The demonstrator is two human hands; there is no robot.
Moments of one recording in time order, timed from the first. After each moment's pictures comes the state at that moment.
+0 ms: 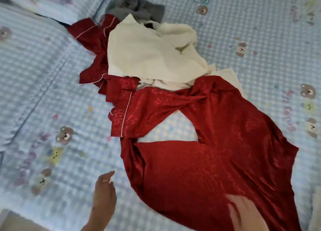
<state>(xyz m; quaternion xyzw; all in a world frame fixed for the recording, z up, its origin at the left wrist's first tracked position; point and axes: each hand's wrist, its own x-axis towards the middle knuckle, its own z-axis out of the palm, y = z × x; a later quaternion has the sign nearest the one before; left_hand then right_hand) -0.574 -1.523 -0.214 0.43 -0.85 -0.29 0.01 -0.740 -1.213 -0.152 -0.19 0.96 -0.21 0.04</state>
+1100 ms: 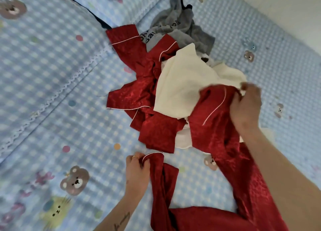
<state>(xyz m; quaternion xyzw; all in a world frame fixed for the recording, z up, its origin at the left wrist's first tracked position) -0.747 -1.712 -0.253 0.53 -0.66 -0.53 0.02 -1.031 -1.635 -0.127 -0.17 0.96 -0.24 -0.05</state>
